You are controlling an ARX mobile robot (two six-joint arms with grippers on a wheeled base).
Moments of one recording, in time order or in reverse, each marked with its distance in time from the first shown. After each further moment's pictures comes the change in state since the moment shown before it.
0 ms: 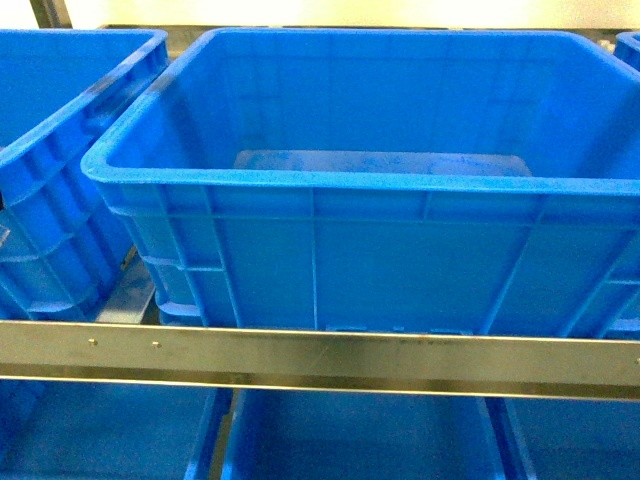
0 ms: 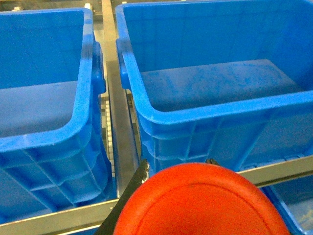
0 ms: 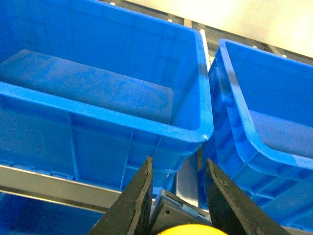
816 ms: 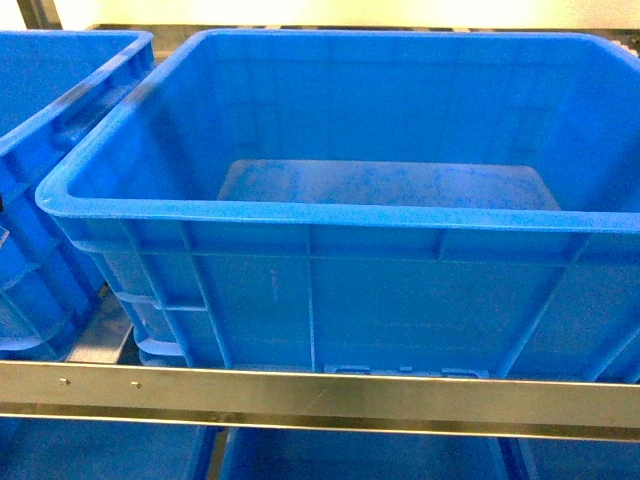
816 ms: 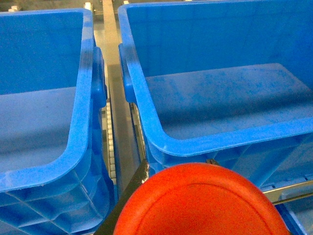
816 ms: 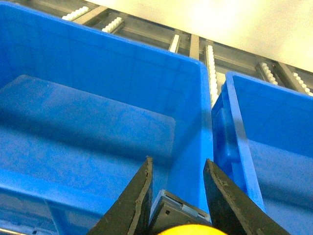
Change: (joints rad) left arm 0.001 0.003 -0.001 0.000 0.000 0.000; right arm -0.066 0.131 0.175 -0.034 -0.112 -0.019
